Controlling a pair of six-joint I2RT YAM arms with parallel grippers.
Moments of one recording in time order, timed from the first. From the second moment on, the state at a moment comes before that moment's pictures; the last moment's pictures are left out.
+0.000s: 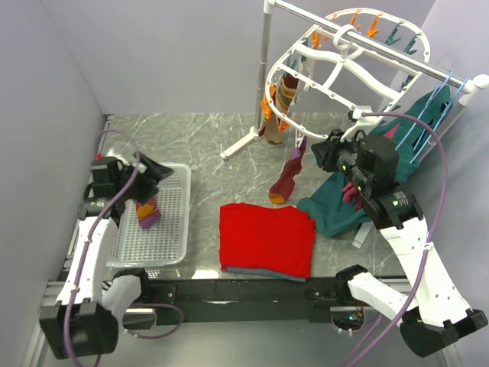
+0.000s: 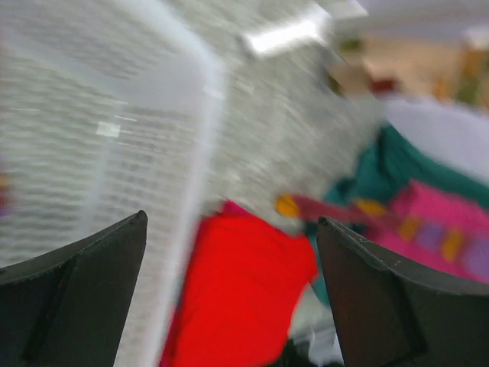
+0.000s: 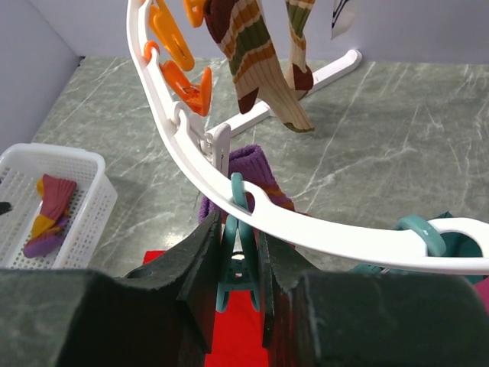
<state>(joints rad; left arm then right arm) 0.13 0.94 0.81 -0.48 0.38 -0.84 0.37 0.93 1.23 -0.53 0.03 0.25</state>
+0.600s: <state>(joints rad) -0.73 1.22 0.85 0.25 0.32 -0.81 0.37 0.91 1.22 -0.55 0.03 0.30</state>
